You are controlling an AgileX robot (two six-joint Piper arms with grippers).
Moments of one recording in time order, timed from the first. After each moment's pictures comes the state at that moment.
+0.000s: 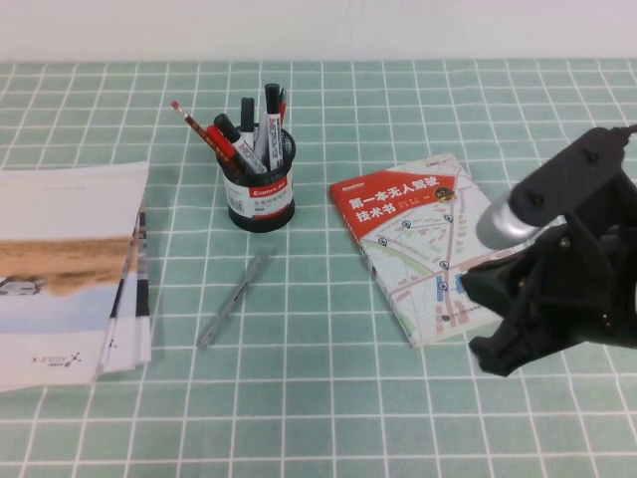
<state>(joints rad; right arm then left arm) 0.70 1.12 -0.88 -0.02 0.54 -0.01 0.01 -0.01 0.02 -0.04 0.38 0.01</state>
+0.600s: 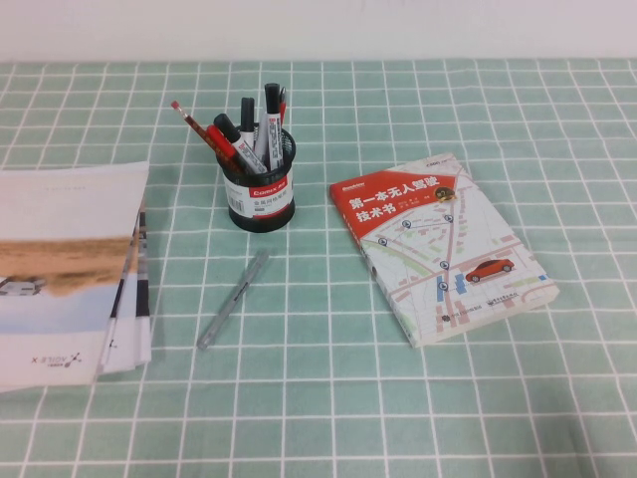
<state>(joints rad) 0.18 0.46 0.00 -0.02 -0.09 -0.01 0.01 -0.01 0.02 -0.04 0.38 0.01</state>
